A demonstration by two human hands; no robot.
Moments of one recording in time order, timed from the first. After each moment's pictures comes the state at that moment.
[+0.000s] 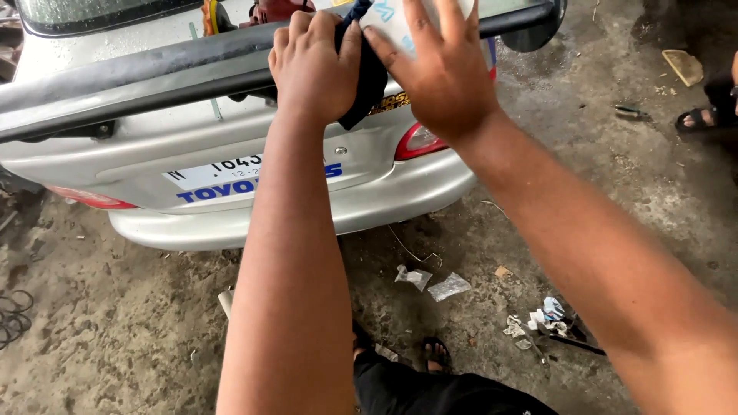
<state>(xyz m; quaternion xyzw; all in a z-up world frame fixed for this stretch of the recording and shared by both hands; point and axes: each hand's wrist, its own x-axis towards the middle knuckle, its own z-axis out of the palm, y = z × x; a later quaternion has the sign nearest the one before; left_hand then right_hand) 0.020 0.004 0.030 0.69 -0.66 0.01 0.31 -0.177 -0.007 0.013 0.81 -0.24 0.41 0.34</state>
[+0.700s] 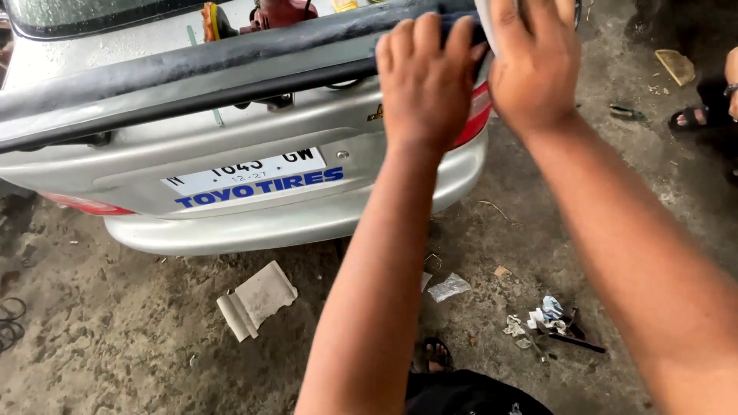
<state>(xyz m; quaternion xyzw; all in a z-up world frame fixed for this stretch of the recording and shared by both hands) -0.100 0.009 0.004 0.56 -0.66 0.29 0.41 -0.244 -0.023 0.010 0.77 -0.30 0.46 0.31</state>
